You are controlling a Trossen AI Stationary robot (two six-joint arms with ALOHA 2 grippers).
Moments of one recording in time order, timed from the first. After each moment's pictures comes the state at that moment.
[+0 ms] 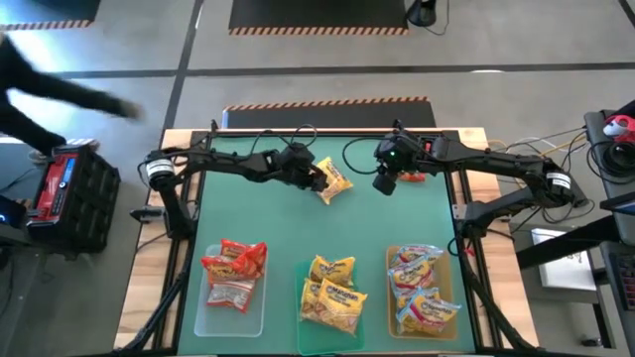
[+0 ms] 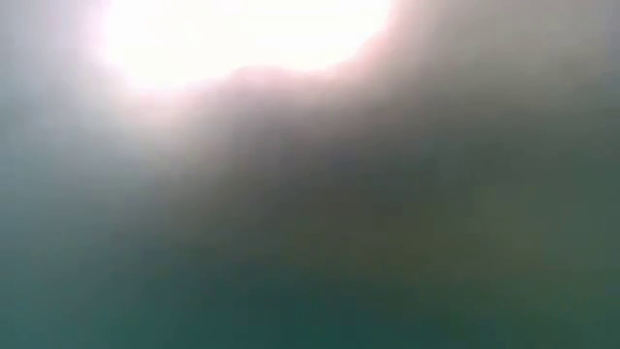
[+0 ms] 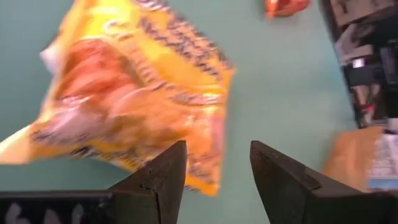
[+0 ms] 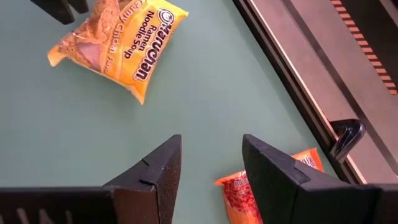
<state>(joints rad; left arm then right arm) 0.38 1.80 1.01 0.06 0.21 -0.85 -0.36 1.30 1.07 -0.74 0.24 0.02</state>
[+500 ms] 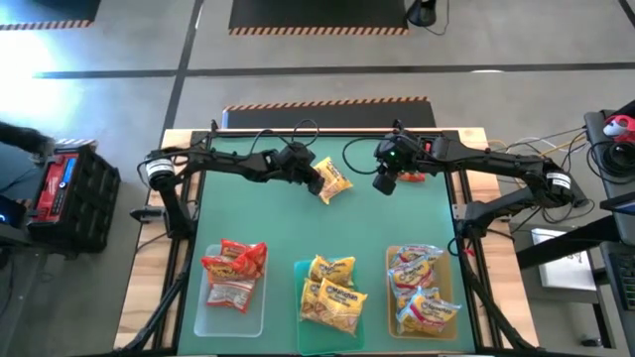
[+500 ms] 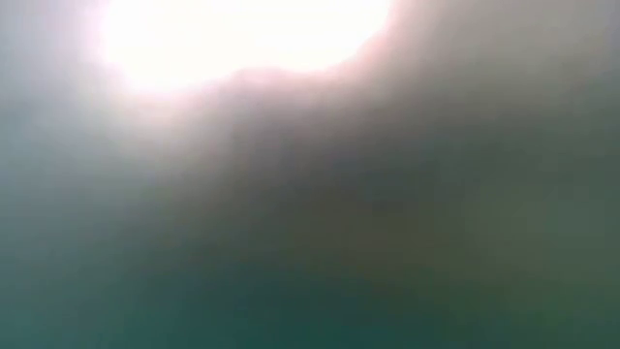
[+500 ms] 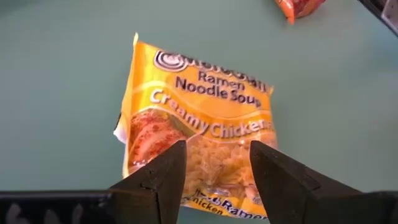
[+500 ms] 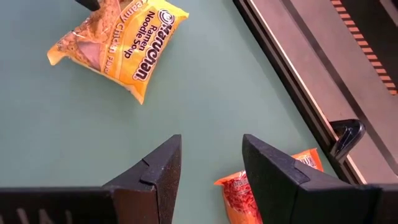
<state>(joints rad) 0.38 1.80 1.00 0.07 0.03 -0.48 -0.36 1.30 1.07 -0.74 0.24 0.02</state>
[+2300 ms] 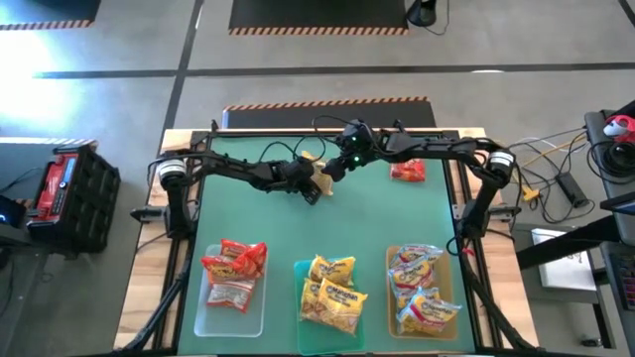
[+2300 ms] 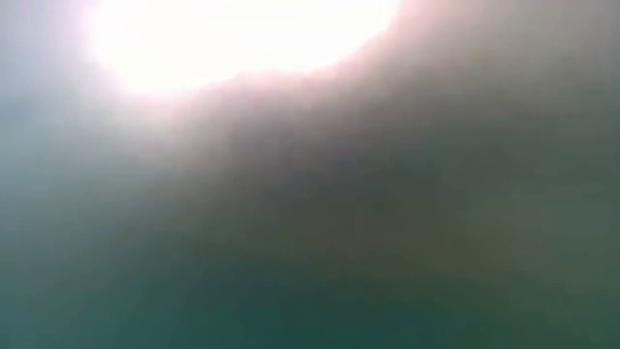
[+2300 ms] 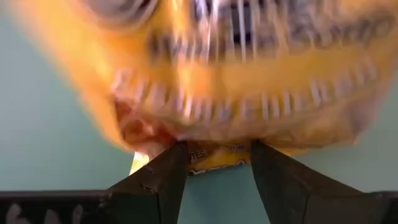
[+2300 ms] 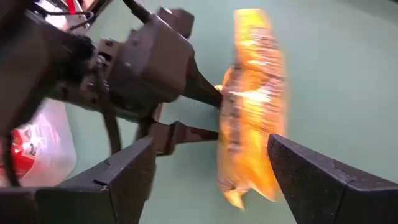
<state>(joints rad) 0.33 1.90 0.99 -0.03 -0.19 -0.44 -0.47 1.76 1.19 -0.14 -0.31 0.46</state>
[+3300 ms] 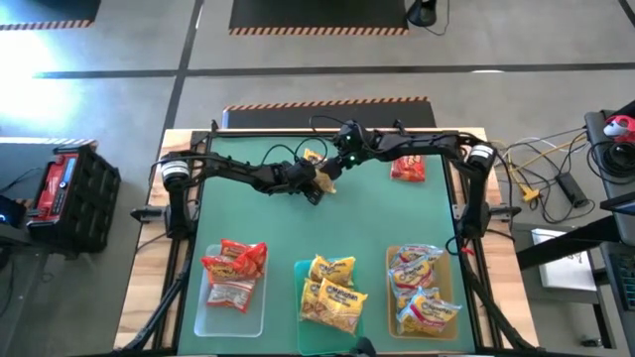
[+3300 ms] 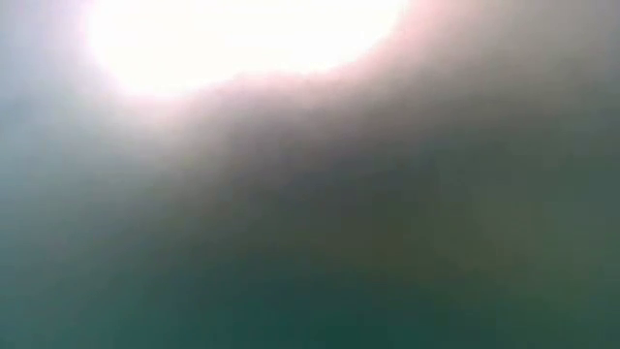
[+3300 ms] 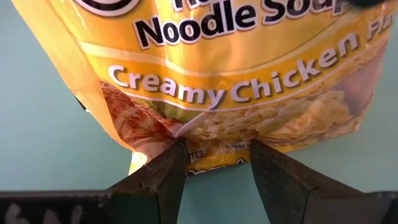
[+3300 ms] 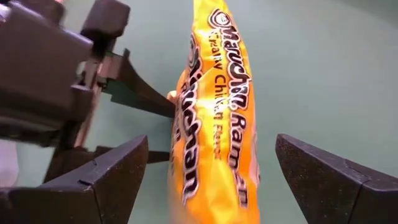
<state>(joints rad) 0.30 1.95 0.99 0.00 -0.23 -0.49 -0.53 1.91 1.20 -0.05 -0.32 0.38</state>
